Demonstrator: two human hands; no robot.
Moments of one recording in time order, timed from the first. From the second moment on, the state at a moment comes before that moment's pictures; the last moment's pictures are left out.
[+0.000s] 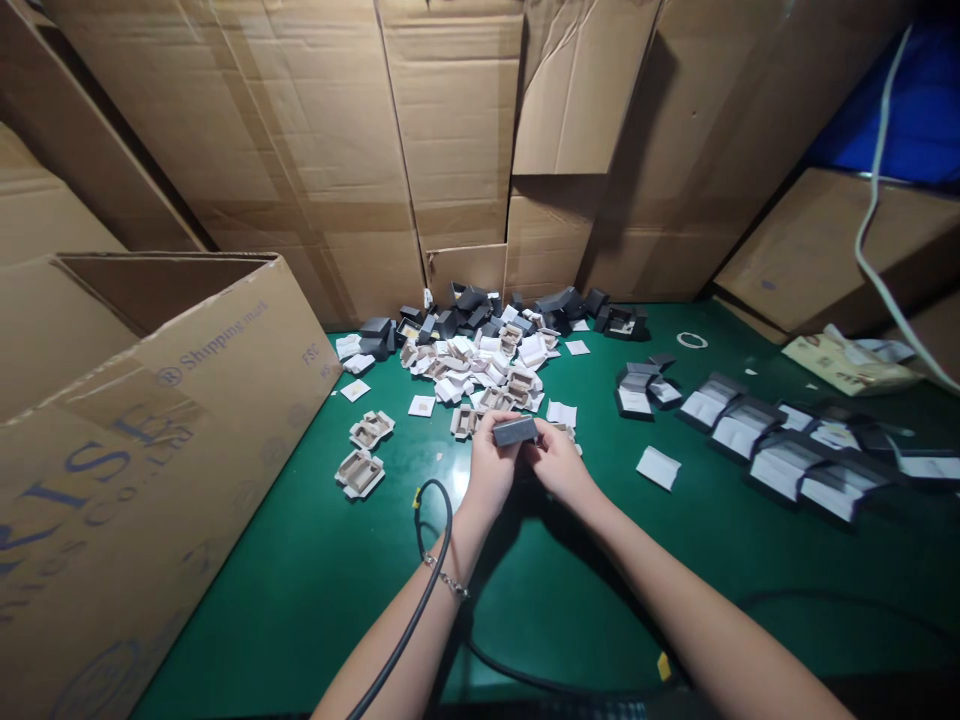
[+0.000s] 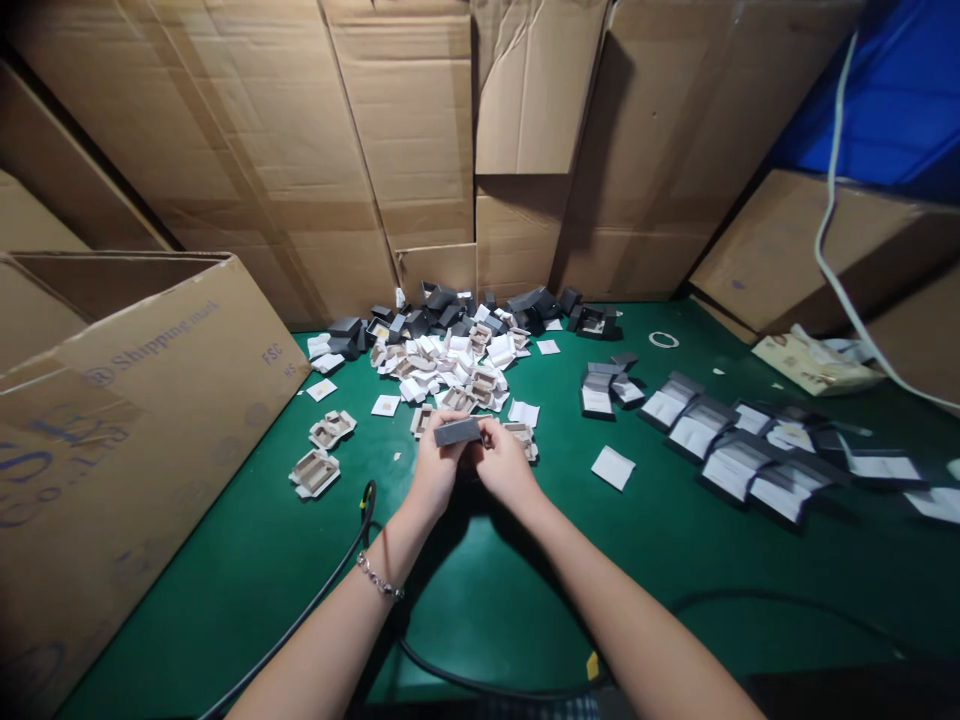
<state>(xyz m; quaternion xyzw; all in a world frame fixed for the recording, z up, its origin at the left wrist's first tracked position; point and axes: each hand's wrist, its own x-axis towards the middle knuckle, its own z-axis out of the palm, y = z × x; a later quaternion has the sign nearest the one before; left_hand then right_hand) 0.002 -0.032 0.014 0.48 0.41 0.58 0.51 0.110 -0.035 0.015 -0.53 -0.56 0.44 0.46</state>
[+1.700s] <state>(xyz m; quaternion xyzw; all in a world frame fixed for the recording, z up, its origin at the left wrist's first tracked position) 0.002 -0.037 0.020 0.51 0.43 0.58 0.47 0.099 -0.044 0.011 -0.52 -0.48 0.55 0.44</state>
